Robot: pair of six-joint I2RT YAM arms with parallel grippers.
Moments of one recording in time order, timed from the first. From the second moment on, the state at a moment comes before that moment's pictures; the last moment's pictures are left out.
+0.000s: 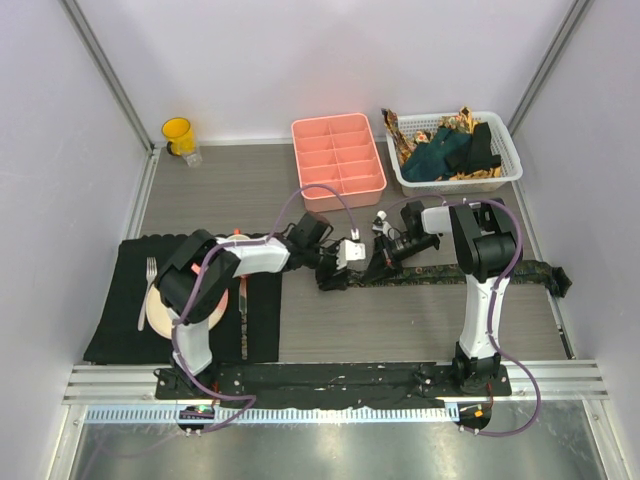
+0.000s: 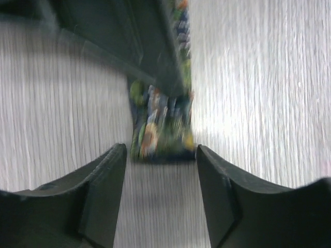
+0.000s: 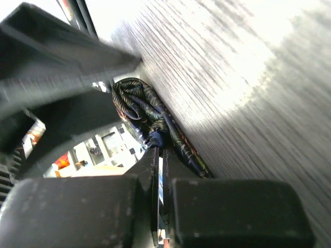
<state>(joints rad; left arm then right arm) -0.74 1.90 1.06 -0.05 0.61 0.64 0.20 2.10 1.14 -0.64 -1.04 0.03</state>
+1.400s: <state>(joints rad) -0.79 1.93 1.01 0.27 0.67 0.34 0.19 2.12 1.14 -0.65 -1.06 -0.01</state>
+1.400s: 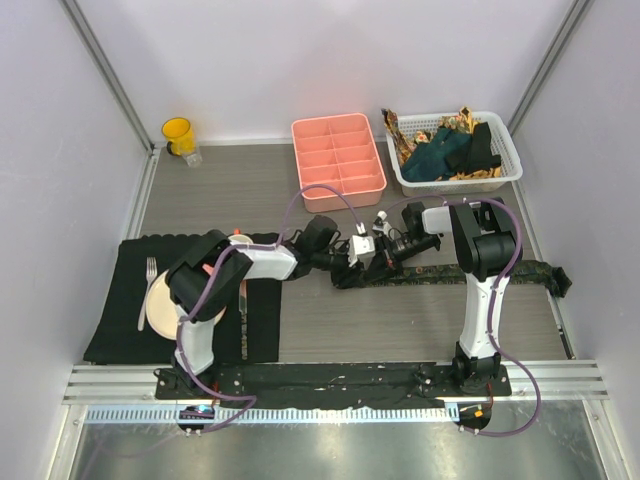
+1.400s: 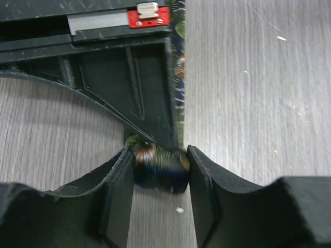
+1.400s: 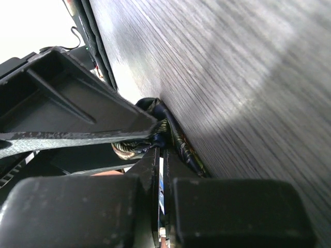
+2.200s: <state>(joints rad) -0.75 1.93 0.96 0.25 0.75 0.56 0.19 2.13 1.15 -0.66 -1.06 -0.02</state>
